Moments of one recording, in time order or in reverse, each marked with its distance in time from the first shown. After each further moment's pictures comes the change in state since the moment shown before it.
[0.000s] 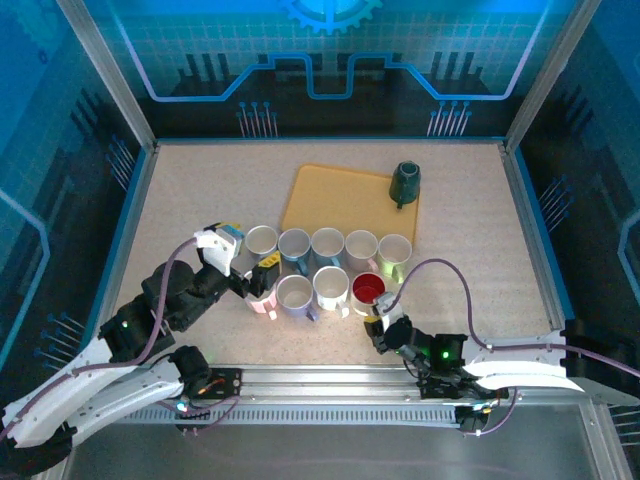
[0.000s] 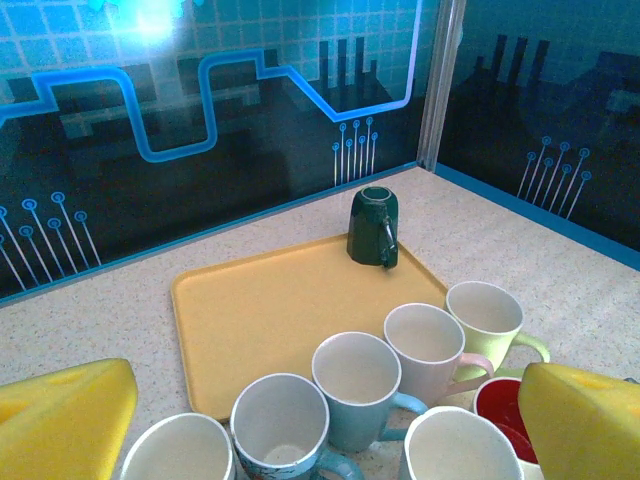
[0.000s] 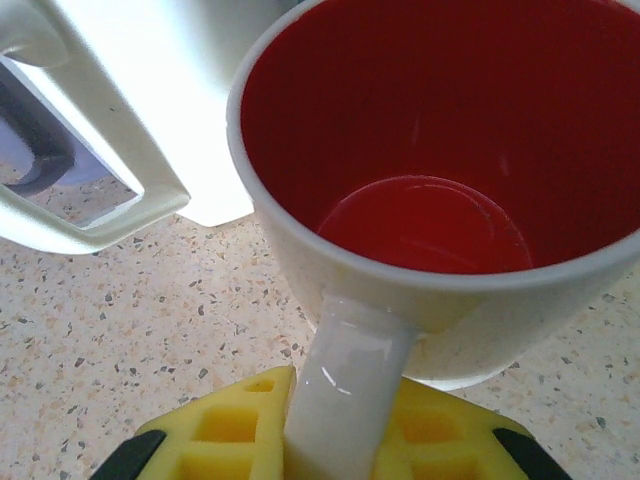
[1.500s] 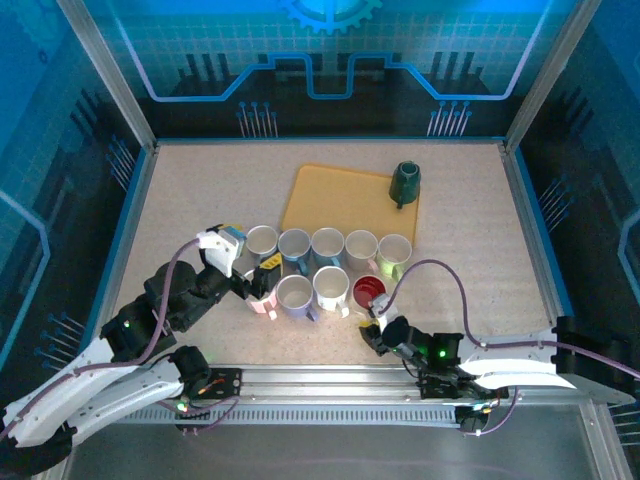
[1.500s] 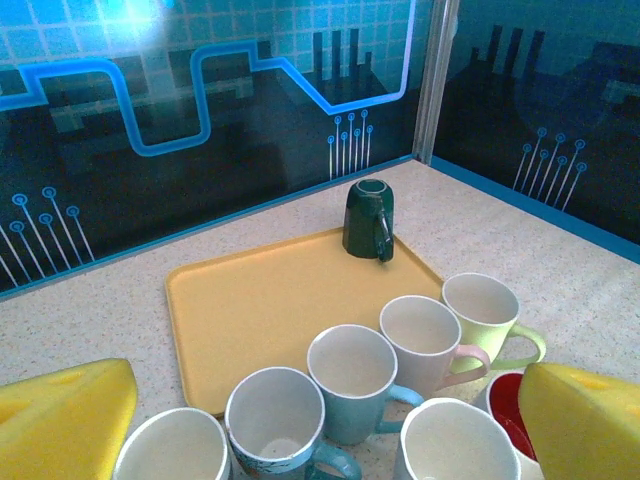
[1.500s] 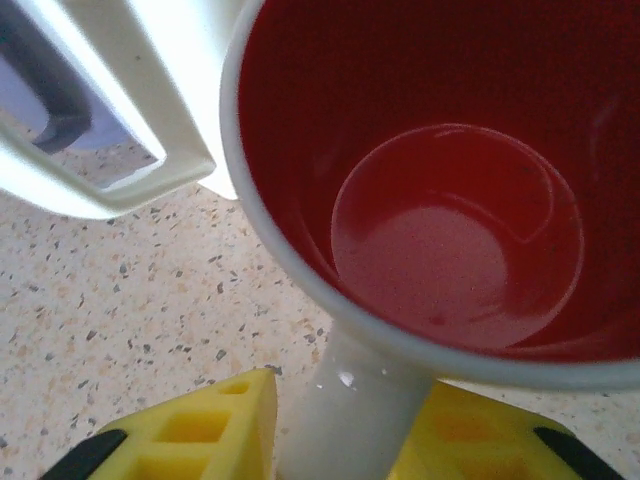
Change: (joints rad) left arm 0.000 0.000 -0.011 0.000 0.014 0.000; right arm -0.015 0.051 0.003 0.035 -0.072 -0.039
